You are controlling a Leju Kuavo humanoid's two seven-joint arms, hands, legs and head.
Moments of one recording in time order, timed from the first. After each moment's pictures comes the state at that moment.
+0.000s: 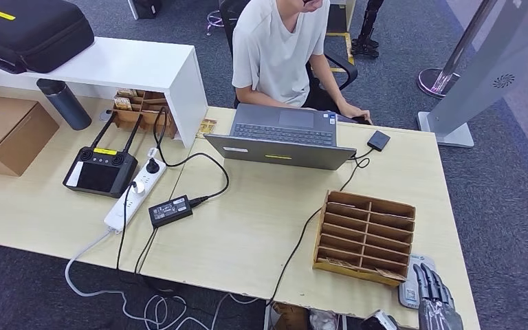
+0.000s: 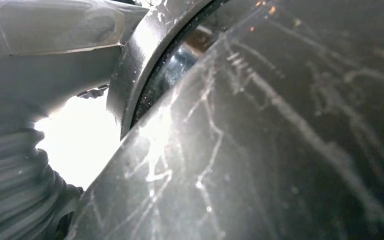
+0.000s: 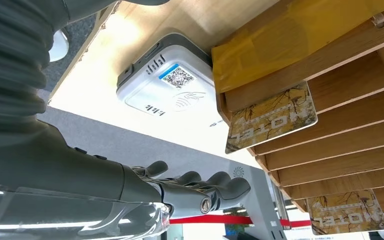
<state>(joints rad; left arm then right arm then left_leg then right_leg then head) -0.08 -0.21 -0.26 -0.02 -0.78 -0.01 0.39 0.31 -0.41 0.41 -1.55 0.98 -0.68 0.22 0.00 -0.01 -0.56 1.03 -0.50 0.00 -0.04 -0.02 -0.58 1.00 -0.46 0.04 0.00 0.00</state>
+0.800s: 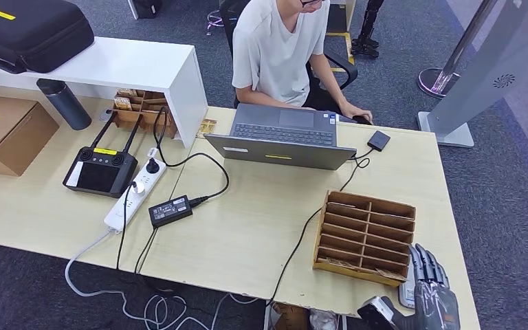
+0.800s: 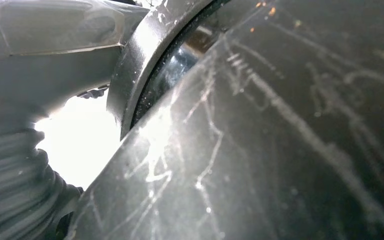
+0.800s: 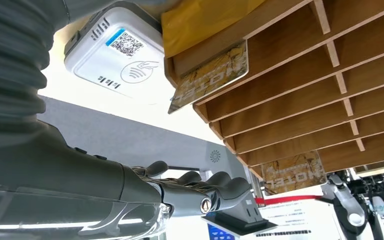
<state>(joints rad) -0.08 -0.21 -0.26 -0.02 -0.79 0.00 0.39 0.23 -0.38 0.38 -1.53 0.98 -0.66 0.11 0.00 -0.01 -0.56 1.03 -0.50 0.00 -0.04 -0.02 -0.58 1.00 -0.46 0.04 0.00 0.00</state>
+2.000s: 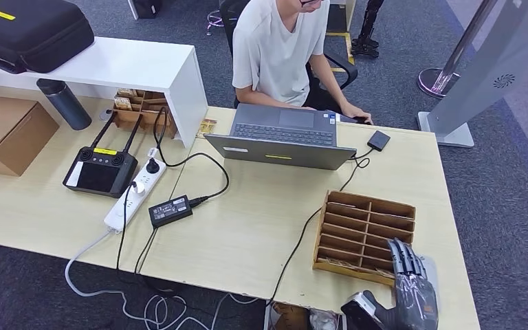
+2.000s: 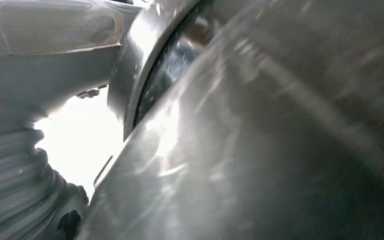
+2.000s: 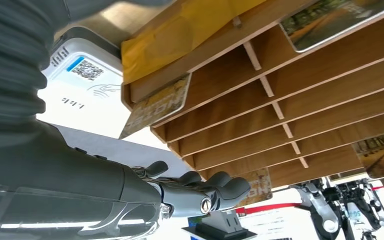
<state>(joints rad) -0.09 -0.20 -0.26 -0.02 -0.79 -0.09 0.39 0.16 -0.33 0.44 -1.48 0.96 -0.64 0.07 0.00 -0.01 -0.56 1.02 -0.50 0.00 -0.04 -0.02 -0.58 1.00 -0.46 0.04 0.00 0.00</state>
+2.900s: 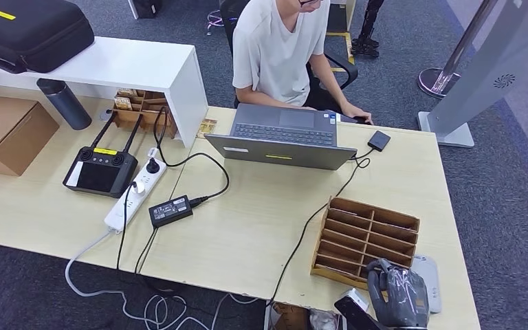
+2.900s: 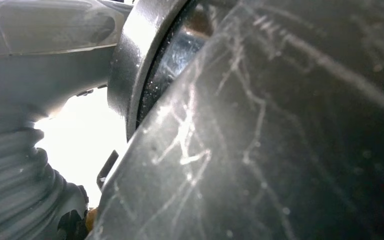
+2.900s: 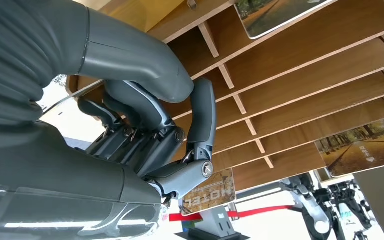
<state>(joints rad) -0.09 -0.18 -0.28 -0.02 -0.75 -0.13 0.36 0.13 -0.31 0.47 -1.46 0.94 -0.64 0.06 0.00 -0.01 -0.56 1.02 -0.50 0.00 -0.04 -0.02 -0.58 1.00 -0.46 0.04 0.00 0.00</state>
